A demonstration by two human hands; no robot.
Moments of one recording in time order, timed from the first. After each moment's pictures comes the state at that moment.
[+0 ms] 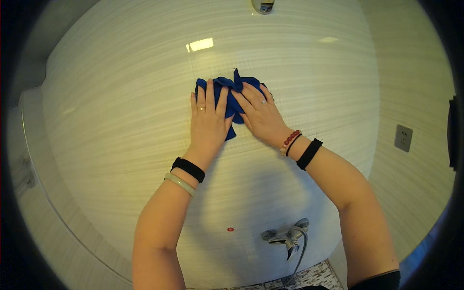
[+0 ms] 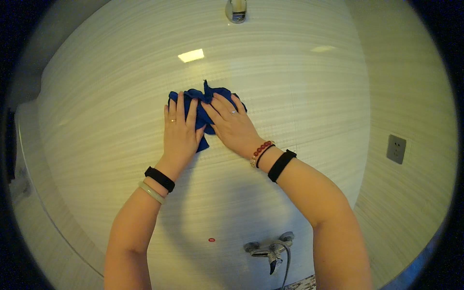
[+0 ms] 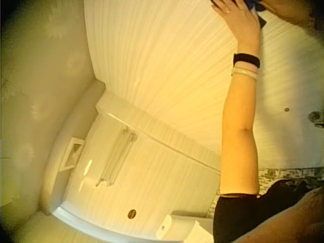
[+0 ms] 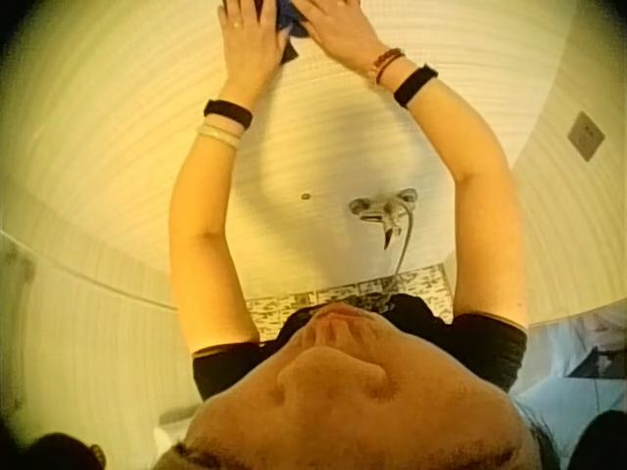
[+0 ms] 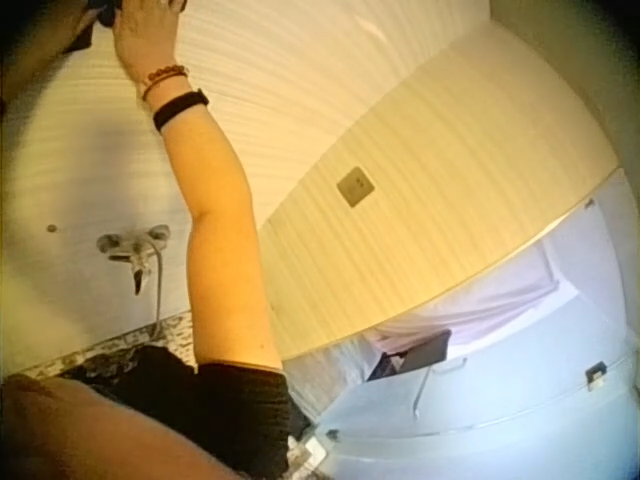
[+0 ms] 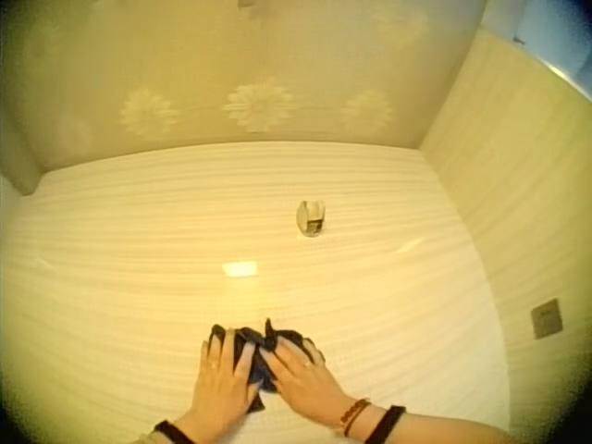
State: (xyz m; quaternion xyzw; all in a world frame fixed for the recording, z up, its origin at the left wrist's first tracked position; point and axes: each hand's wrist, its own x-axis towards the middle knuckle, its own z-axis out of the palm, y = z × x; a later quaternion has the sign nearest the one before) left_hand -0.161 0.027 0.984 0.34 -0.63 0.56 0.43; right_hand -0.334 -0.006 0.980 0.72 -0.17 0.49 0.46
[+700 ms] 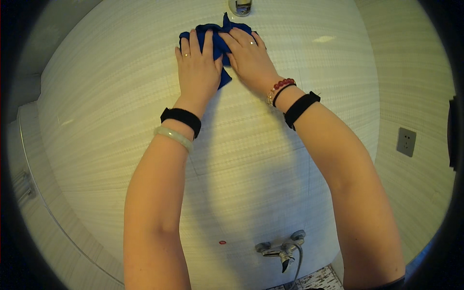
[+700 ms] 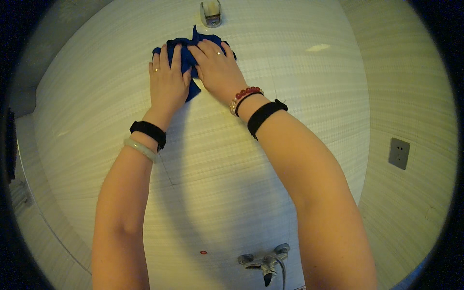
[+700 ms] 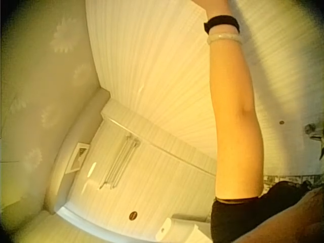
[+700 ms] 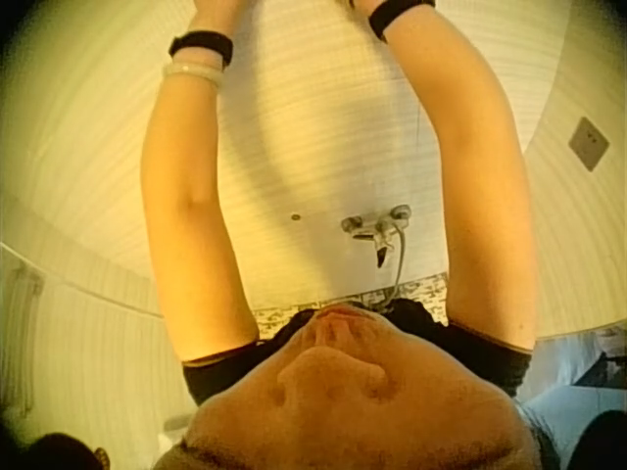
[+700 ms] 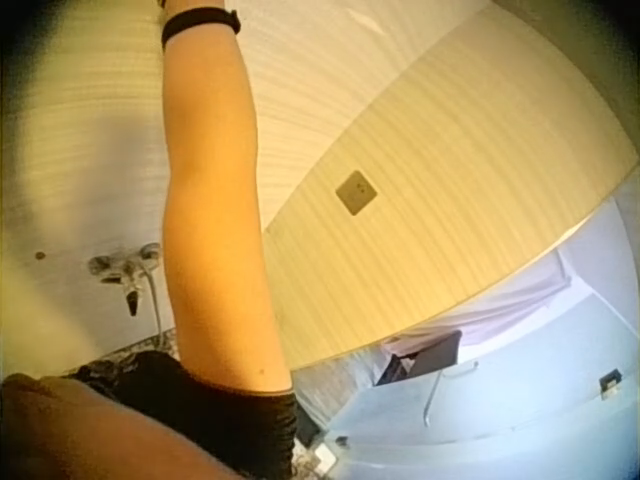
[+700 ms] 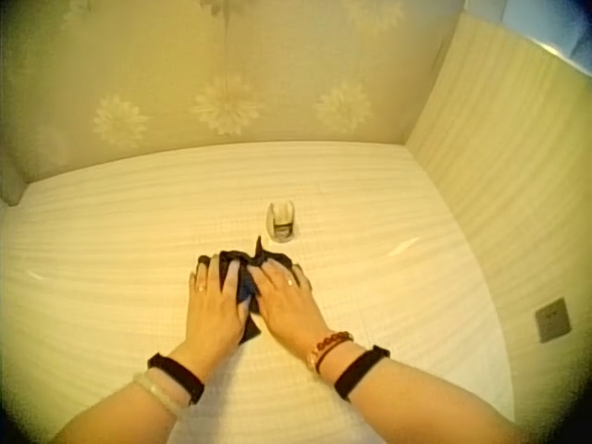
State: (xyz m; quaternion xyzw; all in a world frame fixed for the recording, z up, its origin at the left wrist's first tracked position) left_hand -0.179 -0.004 0.983 0.33 -0.49 0.64 0.50; right_hand -0.328 -0.032 0.990 0.63 -0.11 0.58 0.50
